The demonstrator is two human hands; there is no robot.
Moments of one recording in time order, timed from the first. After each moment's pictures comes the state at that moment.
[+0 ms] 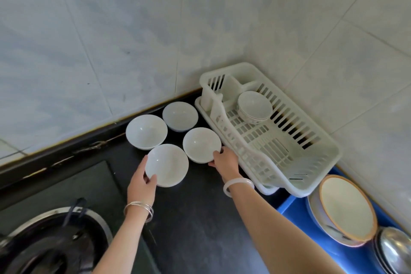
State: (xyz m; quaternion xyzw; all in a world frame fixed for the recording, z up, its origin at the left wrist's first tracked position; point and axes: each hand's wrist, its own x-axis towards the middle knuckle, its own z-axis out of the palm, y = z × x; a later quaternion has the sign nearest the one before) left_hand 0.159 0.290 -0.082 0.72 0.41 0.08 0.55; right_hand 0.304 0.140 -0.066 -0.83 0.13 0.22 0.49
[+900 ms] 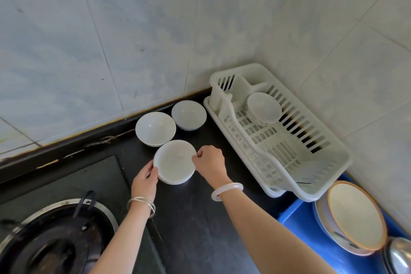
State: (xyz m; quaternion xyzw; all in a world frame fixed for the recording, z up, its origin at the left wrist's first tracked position) left_hand 0.160 0.300 -0.099 0.55 0.46 0.11 0.69; right_hand 0.272 0.184 -0.037 -0.92 -0.07 0.25 0.31
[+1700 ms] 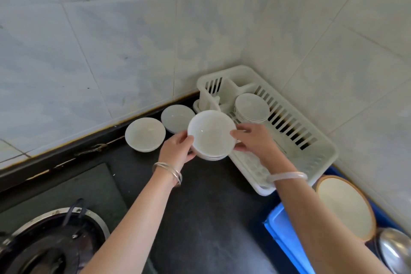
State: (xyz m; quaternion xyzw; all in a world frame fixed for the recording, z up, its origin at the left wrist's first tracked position) left_hand 0.233 0.249 0.018 0.57 0.31 0.05 0.76; right_hand 0.332 0.083 0.050 -0.84 -0.04 0.23 0.49
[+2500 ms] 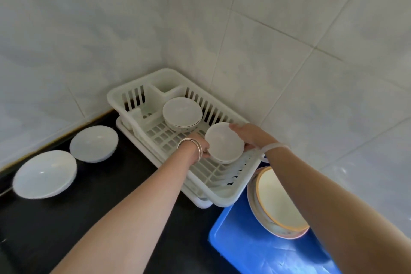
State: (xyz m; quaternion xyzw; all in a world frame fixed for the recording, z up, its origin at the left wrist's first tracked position) left_hand 0.405 0.068 -0.005 0.67 0.25 -0.24 0.66; right_hand 0.450 -0.087 0.017 -0.90 0.12 0.24 0.35
